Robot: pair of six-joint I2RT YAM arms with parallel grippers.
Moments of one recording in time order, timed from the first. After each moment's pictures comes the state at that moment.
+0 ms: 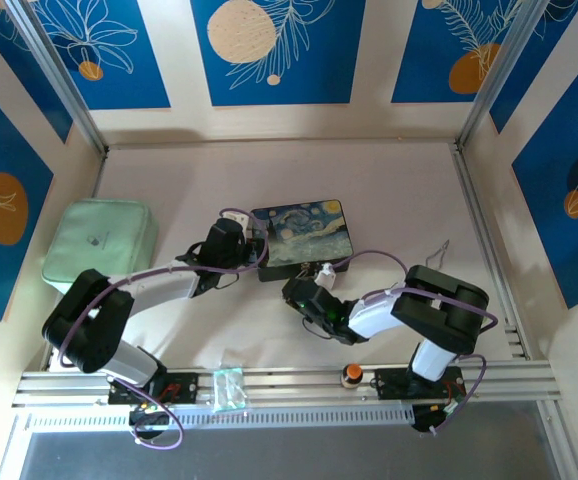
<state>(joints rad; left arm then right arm) -0.61 1.50 0.69 0.14 -0.03 -0.49 1.06 1.66 0.45 0.54 0.38 1.40</state>
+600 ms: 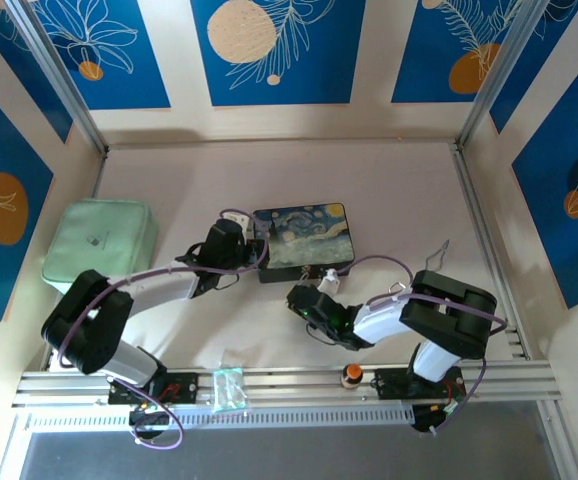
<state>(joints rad) -0.61 1.49 0.69 0.15 0.00 -0.50 1.09 1.61 0.38 0.56 0.41 1.45</state>
